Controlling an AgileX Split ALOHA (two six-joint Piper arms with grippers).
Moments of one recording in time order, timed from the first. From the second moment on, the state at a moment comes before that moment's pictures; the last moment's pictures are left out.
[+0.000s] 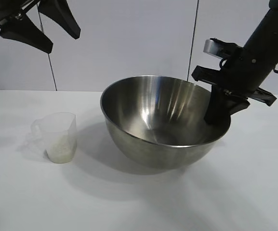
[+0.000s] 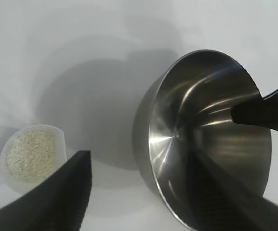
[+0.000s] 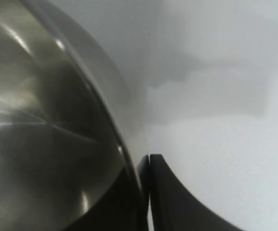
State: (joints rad) left arm -0.32 1.61 -1.29 -0.54 0.75 0.11; right arm 0.13 1.95 -1.34 0.46 0.89 -0.33
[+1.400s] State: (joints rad) left arm -0.32 1.61 -1.29 -0.54 0.74 0.11; right arm 0.15 2.01 -1.35 0.45 0.89 -0.24
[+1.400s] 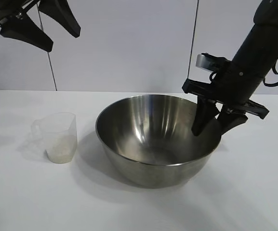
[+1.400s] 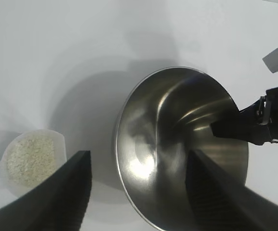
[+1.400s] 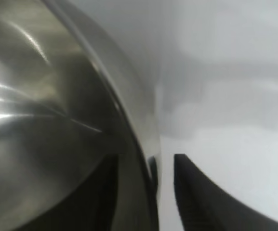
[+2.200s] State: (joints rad) left arm -0.32 1.61 -1.29 -0.54 0.74 0.11; right arm 0.15 1.99 -1.69 0.24 1.21 -0.05
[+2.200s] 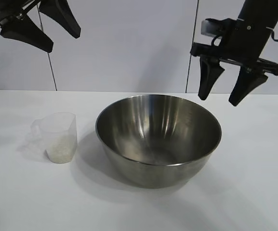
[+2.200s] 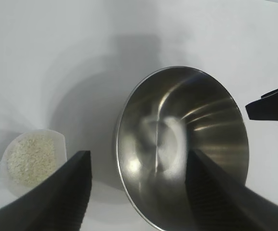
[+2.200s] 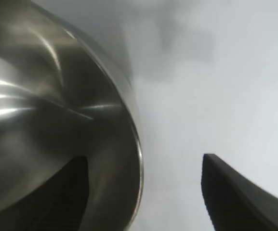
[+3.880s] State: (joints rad) left arm -0.32 1.49 -1.27 -0.35 0.75 0.23; right arm 0.05 1.78 -1.73 0.21 1.24 0.00
